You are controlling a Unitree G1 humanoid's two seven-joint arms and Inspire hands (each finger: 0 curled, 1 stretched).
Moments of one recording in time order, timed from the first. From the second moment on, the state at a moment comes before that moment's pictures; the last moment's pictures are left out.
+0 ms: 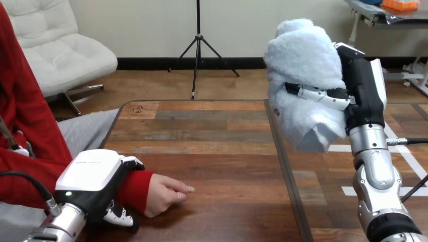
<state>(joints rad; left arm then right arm) 0.05 0.59 -0.14 0.09 0.88 -0.14 -0.02 -0.64 -0.26 -0.17 1.06 0.00 -0.78 0.03</state>
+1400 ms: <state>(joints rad) 0.04 0.59 -0.15 0.12 0.91 -0.15 0.12 -0.64 -0.27 -0.17 1.06 0.00 -0.77 0.03</state>
